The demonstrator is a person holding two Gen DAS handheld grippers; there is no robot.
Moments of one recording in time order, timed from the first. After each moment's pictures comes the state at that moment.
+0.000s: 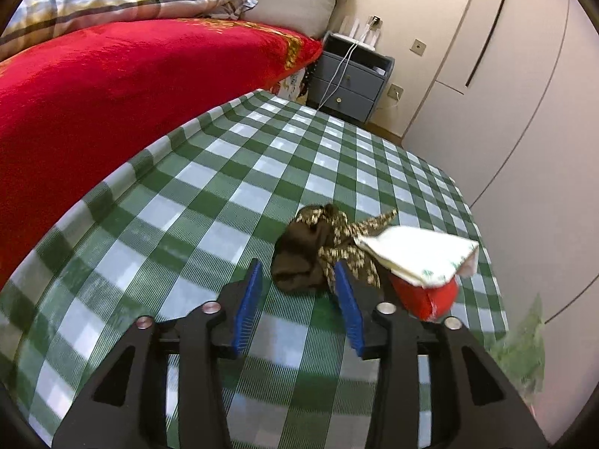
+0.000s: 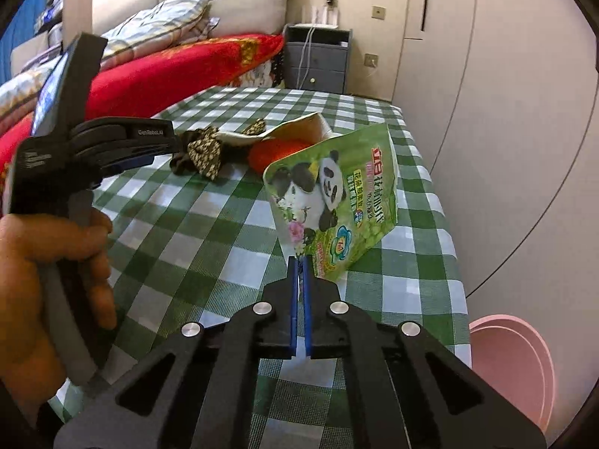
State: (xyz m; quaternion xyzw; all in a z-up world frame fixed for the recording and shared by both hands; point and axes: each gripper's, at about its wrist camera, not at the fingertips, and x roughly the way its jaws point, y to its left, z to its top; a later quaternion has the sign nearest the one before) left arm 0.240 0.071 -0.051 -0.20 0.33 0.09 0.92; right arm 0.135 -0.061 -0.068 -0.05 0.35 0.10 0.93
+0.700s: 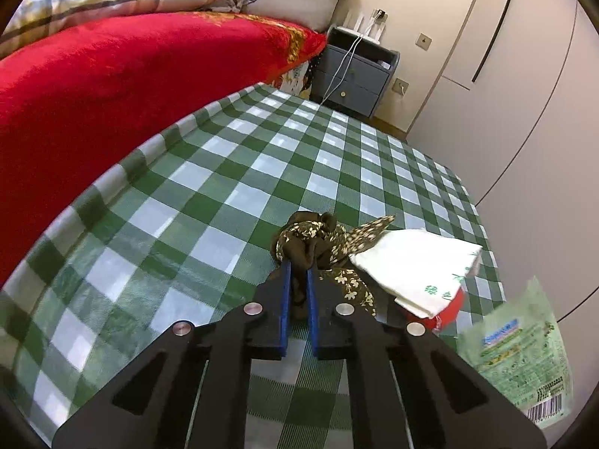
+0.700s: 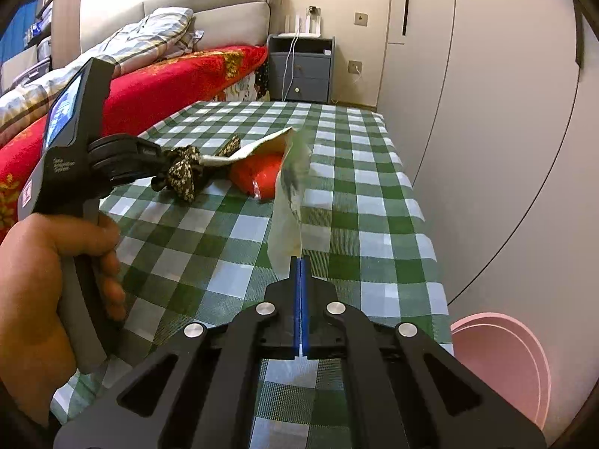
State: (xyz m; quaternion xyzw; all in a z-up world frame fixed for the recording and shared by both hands) left arm 0.249 0.071 -0.049 -0.20 0.35 0.10 0.91; right arm 0.129 -0.069 -0.052 -0.04 0.33 0.08 0.94
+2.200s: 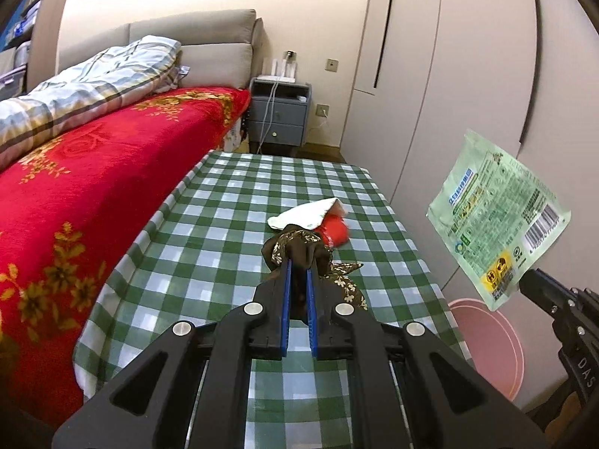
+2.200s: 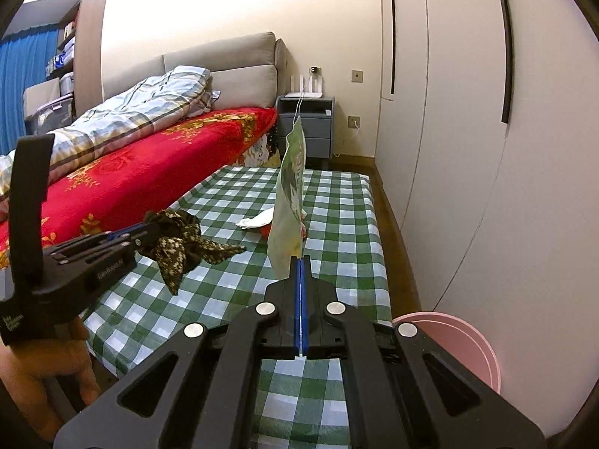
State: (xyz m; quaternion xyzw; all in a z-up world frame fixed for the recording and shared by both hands) left arm 0.062 0.007 0.046 -0.08 0.28 0.00 0.96; right arm -0.002 -0.109 0.049 -0.02 0.24 0.09 0.96
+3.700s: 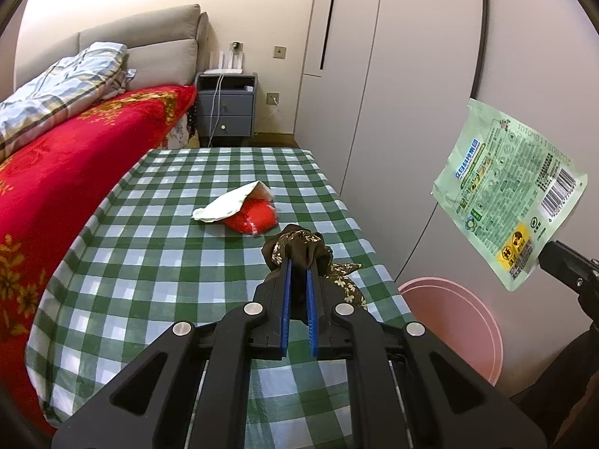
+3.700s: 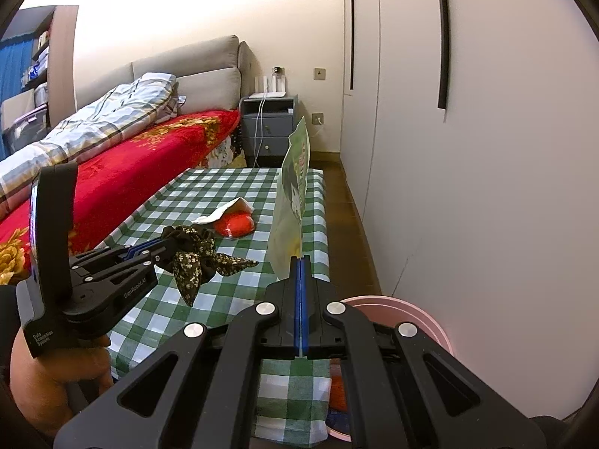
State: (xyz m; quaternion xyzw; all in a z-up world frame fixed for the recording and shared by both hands) left arm 0.073 -0.072 0.035 -0.04 0.29 -0.08 0.95; right arm -0.021 -0.162 0.058 0.00 0.25 0.03 0.97
